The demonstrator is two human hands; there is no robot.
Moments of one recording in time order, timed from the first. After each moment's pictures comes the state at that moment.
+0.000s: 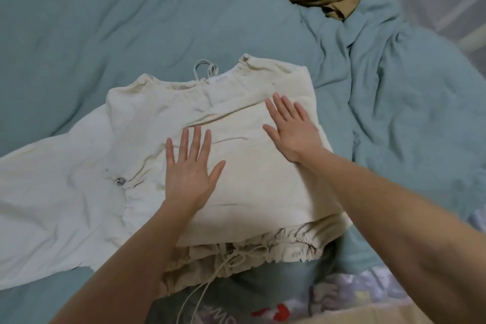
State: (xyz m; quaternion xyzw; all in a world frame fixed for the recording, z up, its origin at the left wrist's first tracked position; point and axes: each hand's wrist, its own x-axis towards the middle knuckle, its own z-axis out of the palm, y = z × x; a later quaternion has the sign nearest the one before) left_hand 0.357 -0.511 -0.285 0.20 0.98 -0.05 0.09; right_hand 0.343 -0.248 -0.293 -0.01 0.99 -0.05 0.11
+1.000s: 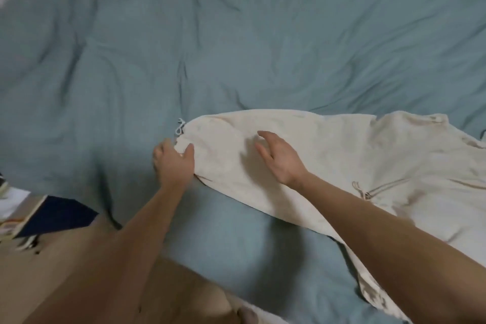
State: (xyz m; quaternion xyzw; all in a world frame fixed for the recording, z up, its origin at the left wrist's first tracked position) left_hand 0.413 -1.022 -0.247 -0.45 0.84 0.32 -0.01; right_hand 0.327 -0.798 -0.232 -0.21 0.89 -0.31 0.25
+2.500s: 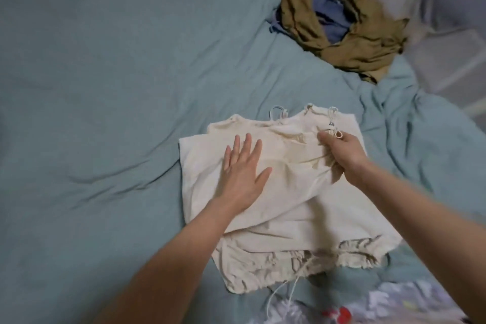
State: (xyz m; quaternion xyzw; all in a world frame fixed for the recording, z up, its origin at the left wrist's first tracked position) left_hand 0.329 -0.605 -0.172 0.23 0.94 0.20 0.13; right_hand 0.334 -0.376 -0.130 0.37 0.74 -0.57 0.01
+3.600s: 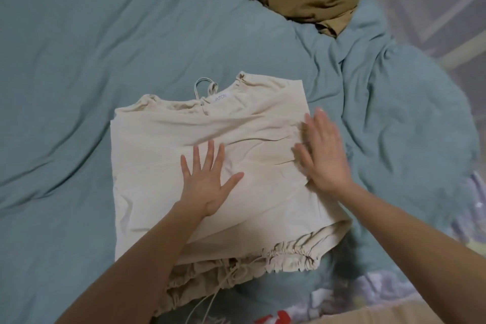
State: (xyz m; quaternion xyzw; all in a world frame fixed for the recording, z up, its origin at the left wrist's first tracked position) left_hand 0.347 -0.491 -0.266 0.19 0.94 0.10 0.26; right_hand 0.395 -0.220 -0.255 0.09 0.98 -0.18 -0.02
